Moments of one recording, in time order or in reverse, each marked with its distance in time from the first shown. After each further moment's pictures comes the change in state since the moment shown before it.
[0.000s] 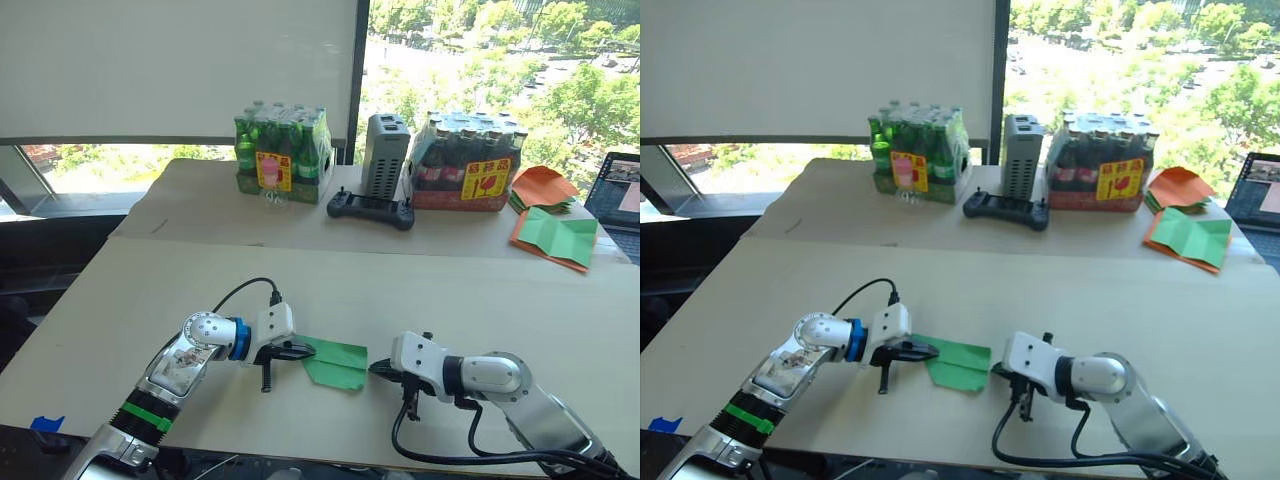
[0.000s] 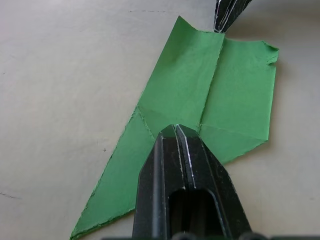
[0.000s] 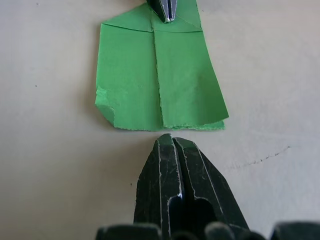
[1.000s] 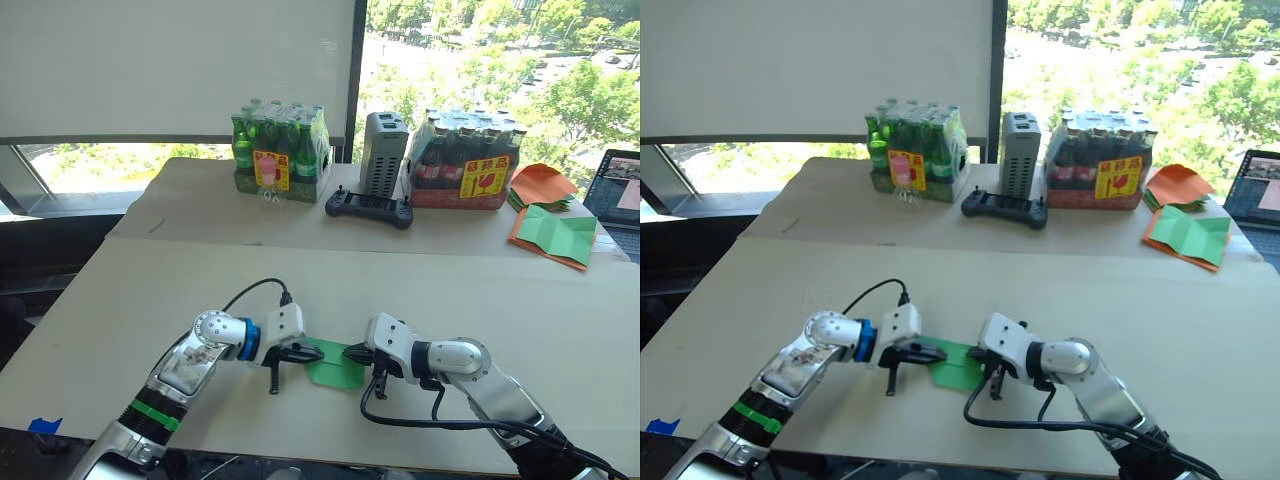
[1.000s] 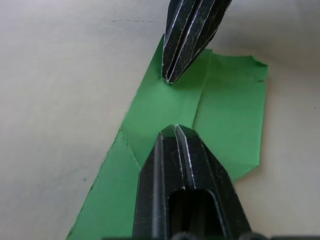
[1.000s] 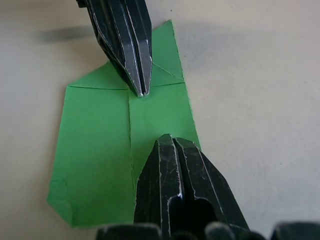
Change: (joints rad) left arm -0.023 -0.043 -0.034 -0.034 0.000 0.073 -0.011; right arm -0.160 0.156 0.100 0.141 -0.010 0.010 -0.051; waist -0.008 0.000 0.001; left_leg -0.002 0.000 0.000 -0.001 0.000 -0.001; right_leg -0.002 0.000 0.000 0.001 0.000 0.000
